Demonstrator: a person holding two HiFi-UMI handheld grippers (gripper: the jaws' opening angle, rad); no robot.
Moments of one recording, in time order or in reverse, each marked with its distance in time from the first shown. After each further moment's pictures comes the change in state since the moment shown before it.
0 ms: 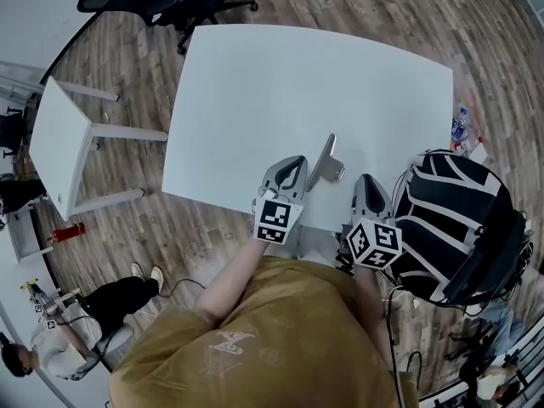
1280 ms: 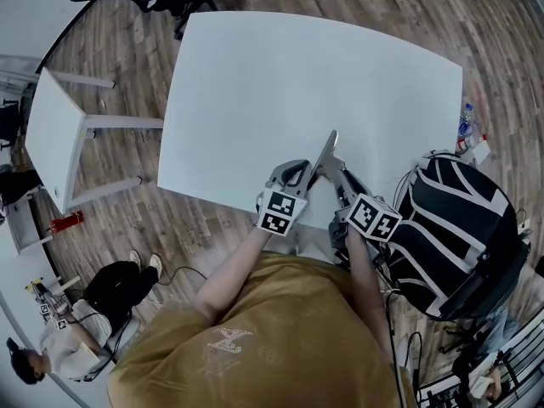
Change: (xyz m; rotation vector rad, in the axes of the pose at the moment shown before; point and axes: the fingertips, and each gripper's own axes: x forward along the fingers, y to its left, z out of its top) left arm 0.034 -0.010 -0.080 -0.054 0.214 -0.090; right arm 0.060 0.007 -0.082 0.397 0.338 0.157
